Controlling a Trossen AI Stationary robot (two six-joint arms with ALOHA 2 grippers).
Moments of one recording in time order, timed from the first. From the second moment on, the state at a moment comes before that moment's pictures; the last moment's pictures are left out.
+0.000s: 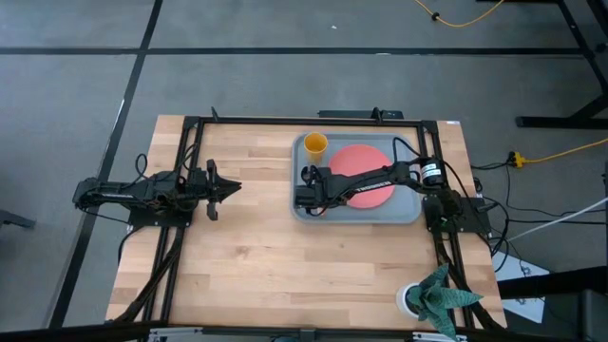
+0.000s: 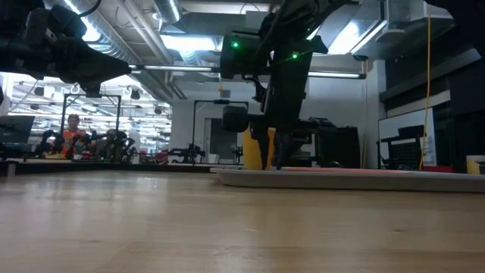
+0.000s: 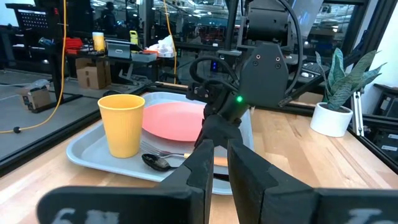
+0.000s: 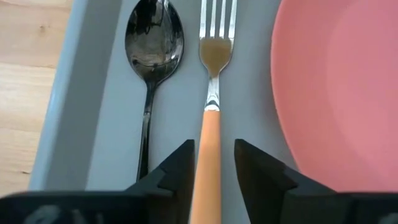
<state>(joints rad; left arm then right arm) -0.02 0.00 0.01 0.05 -0.22 -0.12 0.02 2.12 1.51 -0.82 0.48 1.46</state>
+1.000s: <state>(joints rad) -0.02 0.00 0.01 0.05 -0.22 -0.12 0.37 2.07 1.73 -0.72 0.29 0.36</state>
